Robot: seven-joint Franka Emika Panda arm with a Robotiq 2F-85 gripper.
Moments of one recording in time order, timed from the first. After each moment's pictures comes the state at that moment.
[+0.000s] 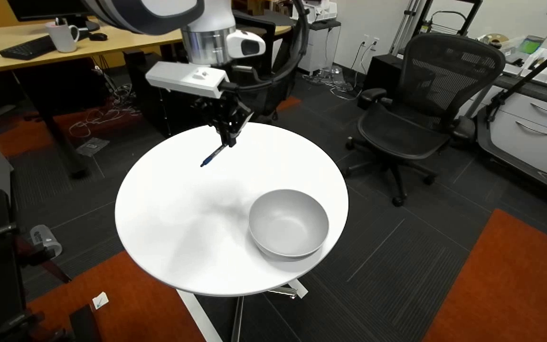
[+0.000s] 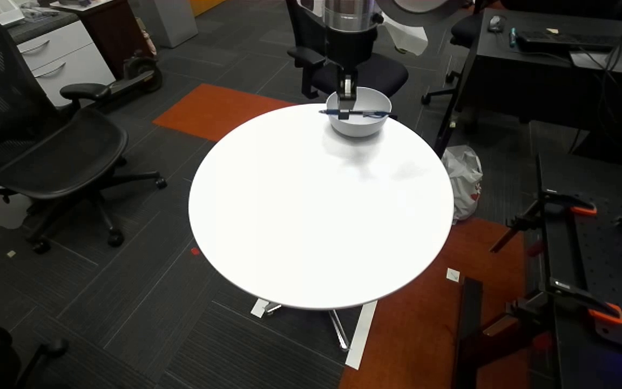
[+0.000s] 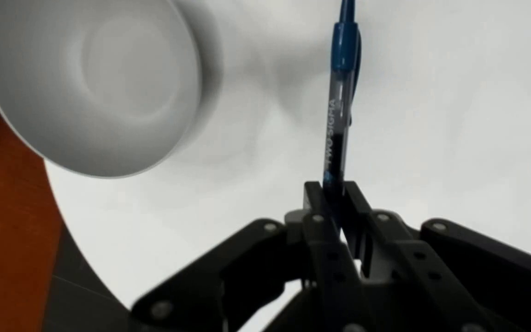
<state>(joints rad) -0.06 0.36 -0.02 -2.00 -0.15 2.43 -0.34</state>
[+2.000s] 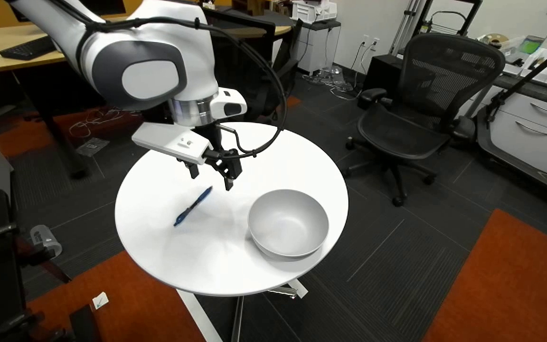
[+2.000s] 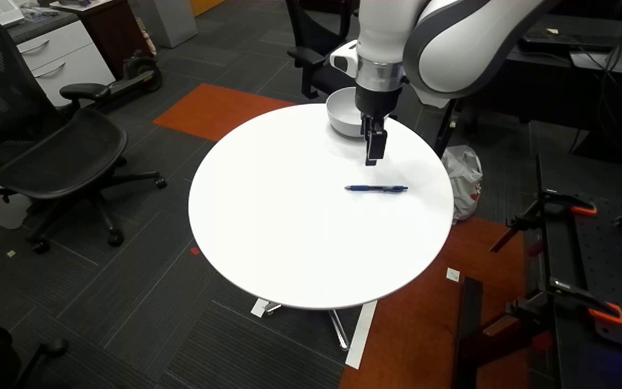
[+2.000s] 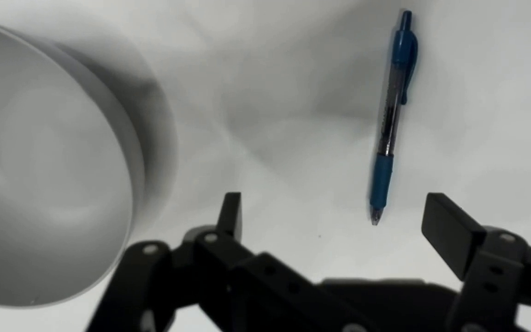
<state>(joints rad) -0.12 0.42 0.00 -2.18 -0.15 2.65 -0.41</state>
